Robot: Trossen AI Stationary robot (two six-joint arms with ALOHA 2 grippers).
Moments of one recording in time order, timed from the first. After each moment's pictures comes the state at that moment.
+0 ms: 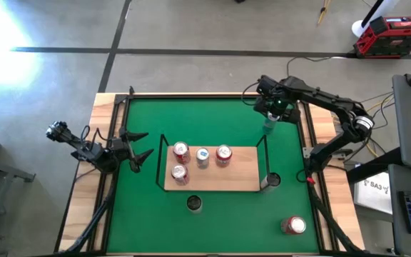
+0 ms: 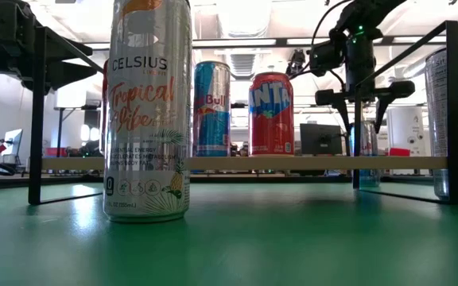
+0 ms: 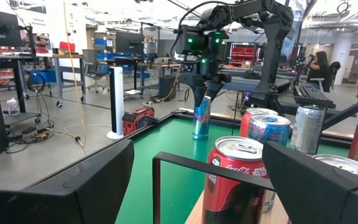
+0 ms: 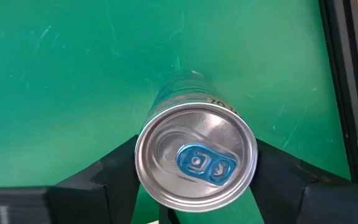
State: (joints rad) left arm -0.52 0.02 0.04 0.13 -0.93 0.04; right arm -0.73 1.51 1.21 -1.20 0.03 1.22
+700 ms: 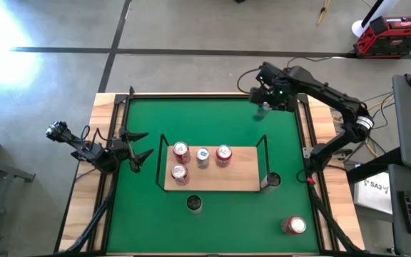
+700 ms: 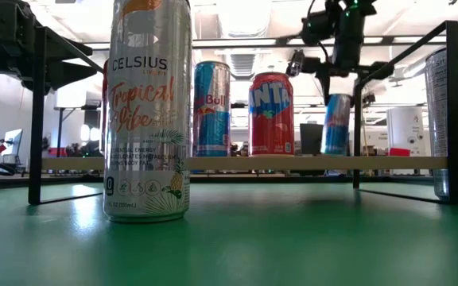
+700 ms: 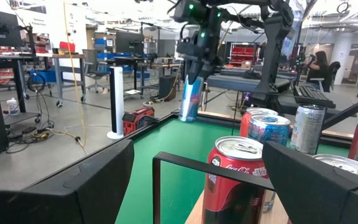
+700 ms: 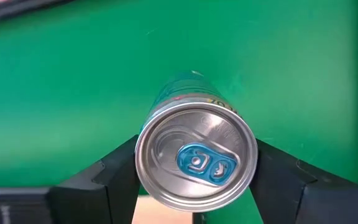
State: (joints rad) left arm -0.52 0.02 0.04 0.13 -0.93 0.04; right arm -0.69 1.50 1.46 -1.26 0.00 1.04
